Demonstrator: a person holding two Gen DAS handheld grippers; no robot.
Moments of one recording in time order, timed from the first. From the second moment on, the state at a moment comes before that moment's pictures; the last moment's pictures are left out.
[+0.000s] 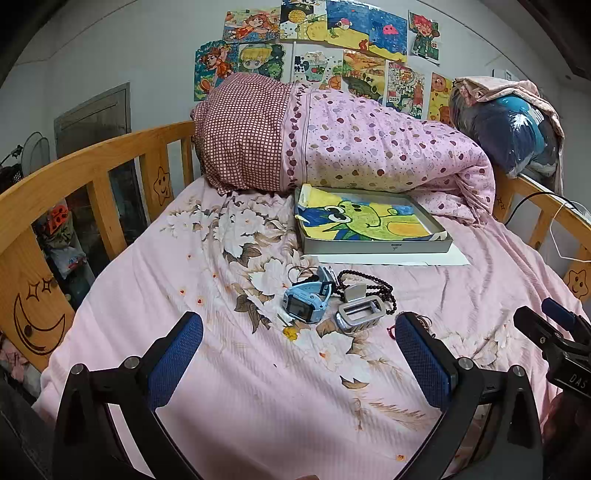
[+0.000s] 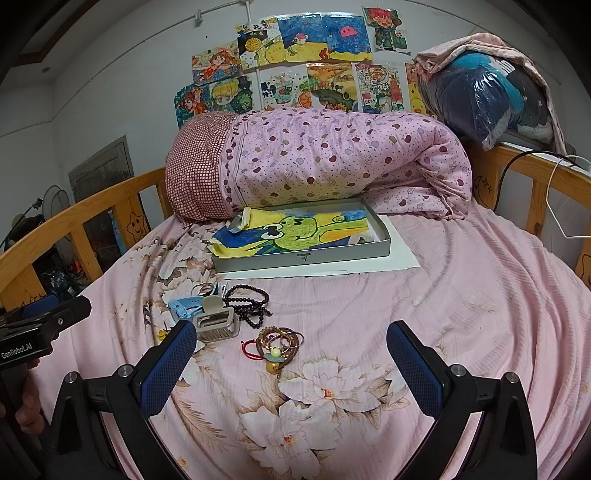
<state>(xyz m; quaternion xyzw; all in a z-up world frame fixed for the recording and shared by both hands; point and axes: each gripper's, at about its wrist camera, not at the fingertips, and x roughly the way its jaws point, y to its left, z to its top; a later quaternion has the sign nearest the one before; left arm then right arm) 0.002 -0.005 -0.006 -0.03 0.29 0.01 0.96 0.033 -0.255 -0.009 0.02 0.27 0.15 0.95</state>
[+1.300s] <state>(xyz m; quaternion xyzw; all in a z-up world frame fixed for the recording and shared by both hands) 0.001 -0.008 -0.006 -0.03 0.29 0.01 0.96 0.032 -0.254 -0.009 0.02 0.27 0.15 0.95</state>
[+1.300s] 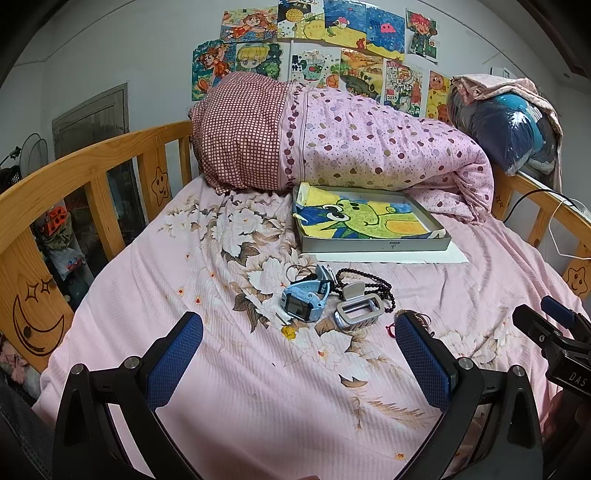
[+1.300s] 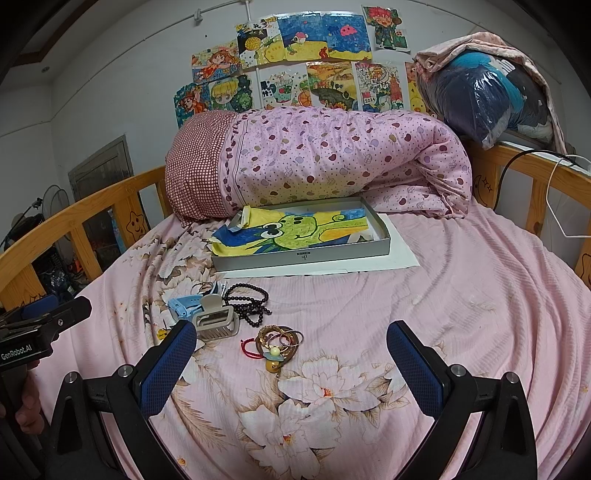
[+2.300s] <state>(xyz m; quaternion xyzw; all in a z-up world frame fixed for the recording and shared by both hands) 0.095 0.033 -0.052 -0.01 0.44 -0.07 0.90 0.110 -0.248 -0.061 -0.01 0.43 0.23 0.87</state>
